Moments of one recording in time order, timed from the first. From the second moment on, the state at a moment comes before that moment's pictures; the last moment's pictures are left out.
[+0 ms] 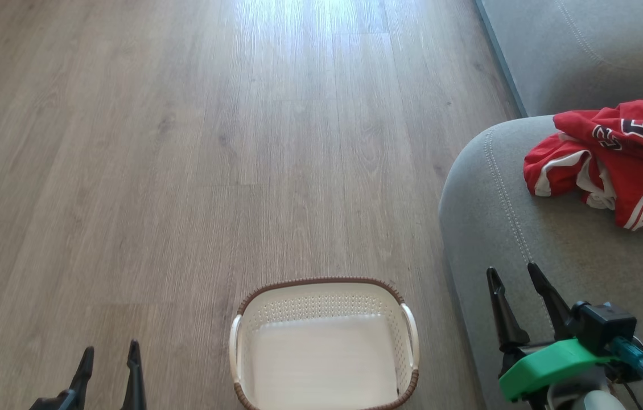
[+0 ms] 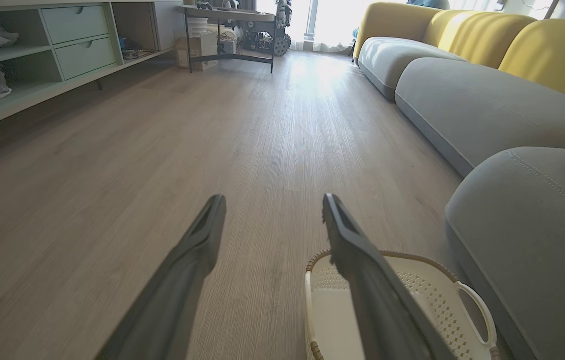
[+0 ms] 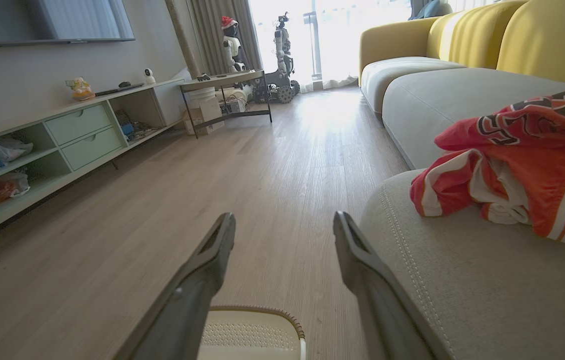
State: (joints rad) left arm 0.11 0.35 -0.35 0.16 -0.54 0.26 -0.25; right arm 0.05 -0.05 0.03 0.19 0.23 0.13 -0.20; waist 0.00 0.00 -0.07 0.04
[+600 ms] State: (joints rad) left arm 0.11 0.32 -0.33 0.18 -0.52 0.24 -0.25; right arm 0.05 -0.05 0.03 0.21 0.23 0.13 -0.21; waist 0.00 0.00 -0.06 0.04
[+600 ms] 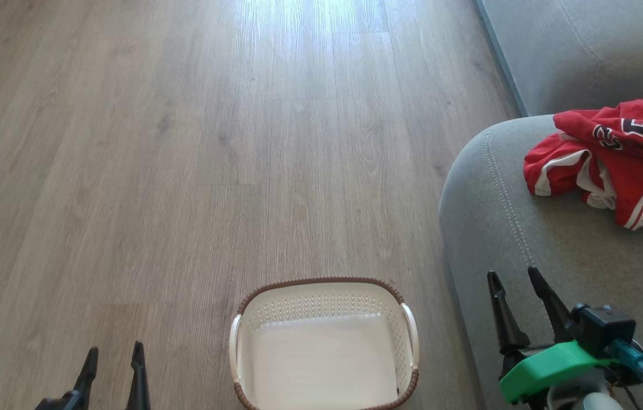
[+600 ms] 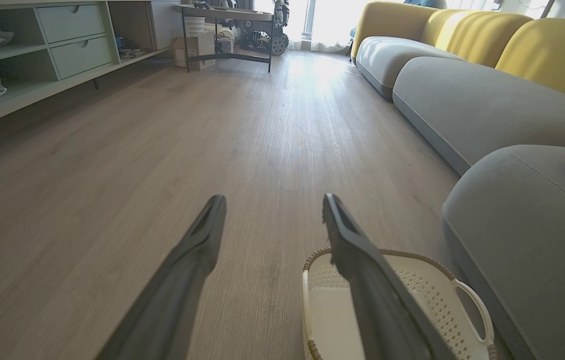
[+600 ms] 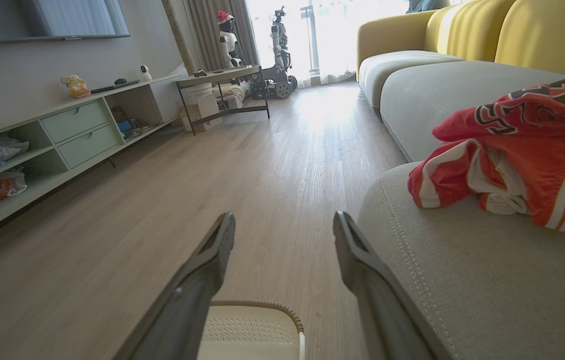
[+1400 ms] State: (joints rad) left arm 0.13 0.26 -0.33 0.26 -0.63 0.20 -0.21; right arm 0.10 -0.05 0.03 0.32 0.37 0.13 -0.18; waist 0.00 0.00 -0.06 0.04
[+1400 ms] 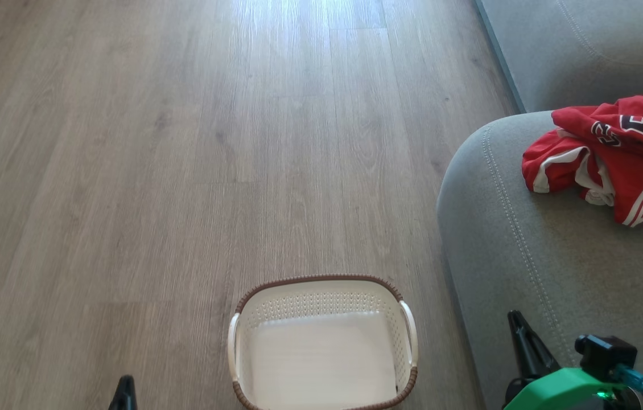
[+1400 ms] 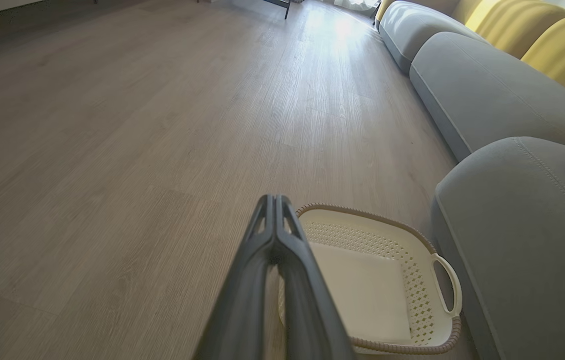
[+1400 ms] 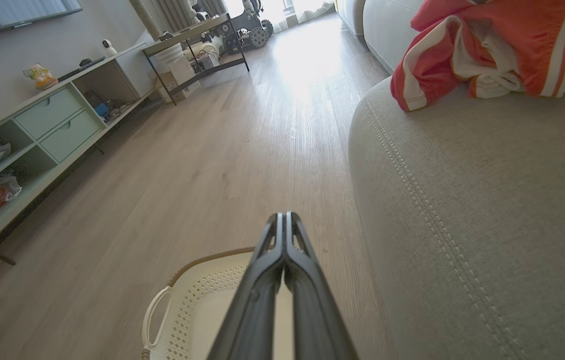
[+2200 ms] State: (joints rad) left arm 0.09 0.21 -0.24 0.25 -0.84 0.15 -0.14; right arm 0.07 -0.05 0.00 0.31 0.64 0.13 -0.12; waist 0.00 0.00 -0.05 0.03
